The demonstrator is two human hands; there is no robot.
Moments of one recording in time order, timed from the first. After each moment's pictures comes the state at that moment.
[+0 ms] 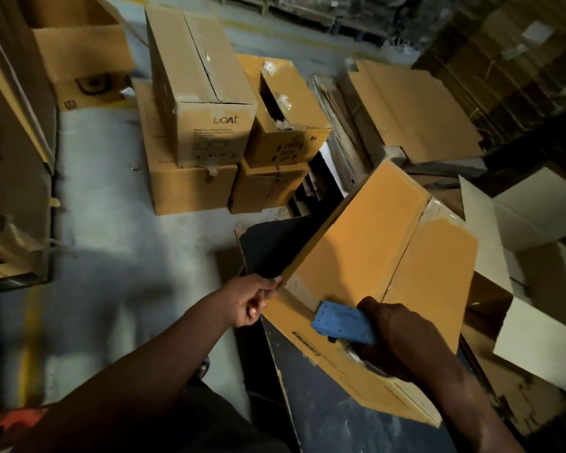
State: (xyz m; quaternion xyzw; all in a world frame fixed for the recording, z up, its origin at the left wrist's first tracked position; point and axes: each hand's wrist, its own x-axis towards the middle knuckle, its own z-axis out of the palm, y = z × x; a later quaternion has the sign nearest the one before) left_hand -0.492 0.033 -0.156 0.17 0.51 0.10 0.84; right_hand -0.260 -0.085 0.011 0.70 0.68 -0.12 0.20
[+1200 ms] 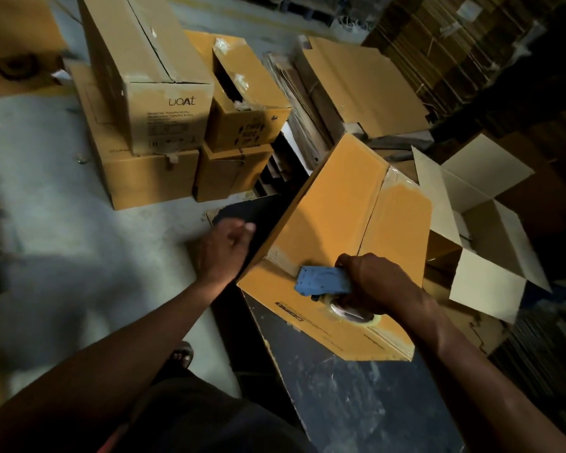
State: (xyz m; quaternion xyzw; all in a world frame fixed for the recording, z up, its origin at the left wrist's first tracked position) left_hand -0.492 0.029 -0.137 0.60 0.58 0.34 0.43; right_hand -0.274 -0.073 0.022 0.71 0.66 -0.09 0.24
